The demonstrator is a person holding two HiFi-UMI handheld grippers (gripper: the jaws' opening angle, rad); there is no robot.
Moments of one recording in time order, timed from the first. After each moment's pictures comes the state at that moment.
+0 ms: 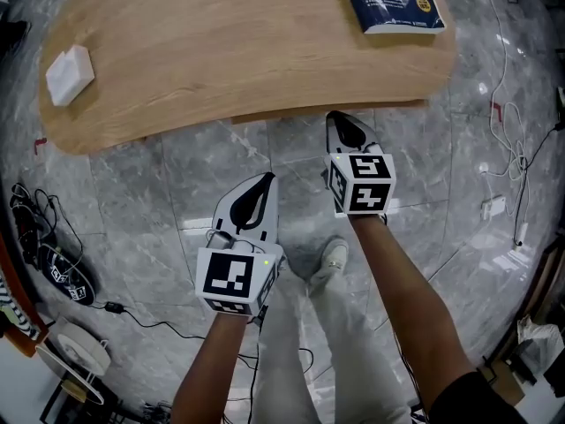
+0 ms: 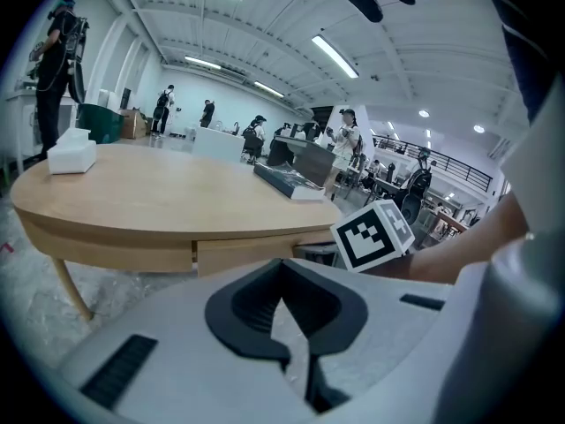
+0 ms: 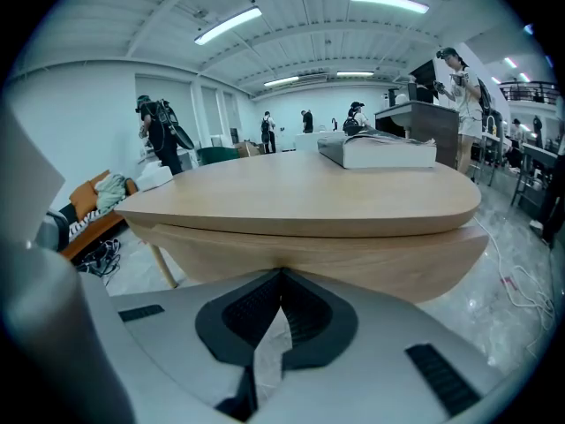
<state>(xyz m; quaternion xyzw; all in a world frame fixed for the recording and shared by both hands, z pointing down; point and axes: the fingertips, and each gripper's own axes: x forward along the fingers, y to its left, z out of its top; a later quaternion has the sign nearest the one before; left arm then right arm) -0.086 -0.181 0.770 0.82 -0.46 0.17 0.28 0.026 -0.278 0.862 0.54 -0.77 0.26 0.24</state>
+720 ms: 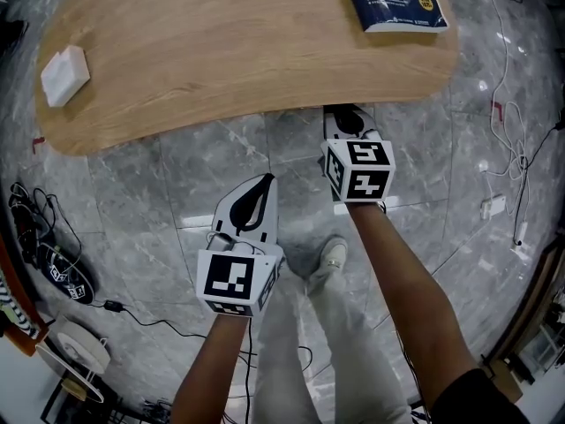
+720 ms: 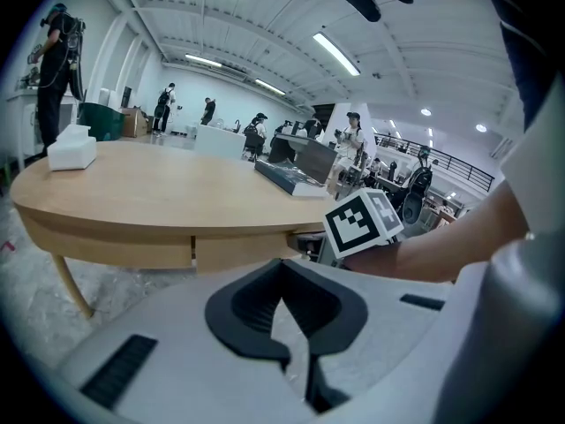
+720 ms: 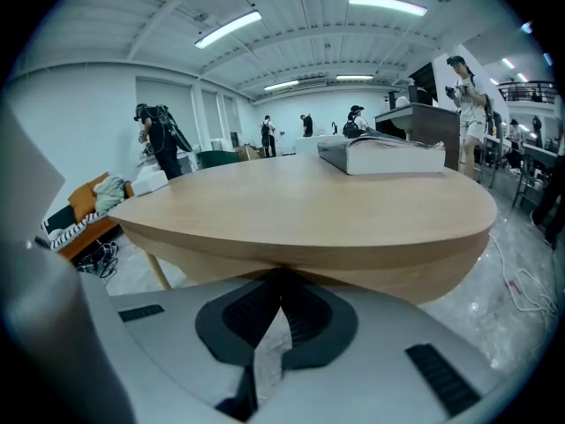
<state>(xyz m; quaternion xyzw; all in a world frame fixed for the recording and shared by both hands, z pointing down) -0.084 -0.182 0.776 0.82 -0.46 0.18 0.29 0.023 -0.304 0.860 0.54 -0.77 0.25 0.23</state>
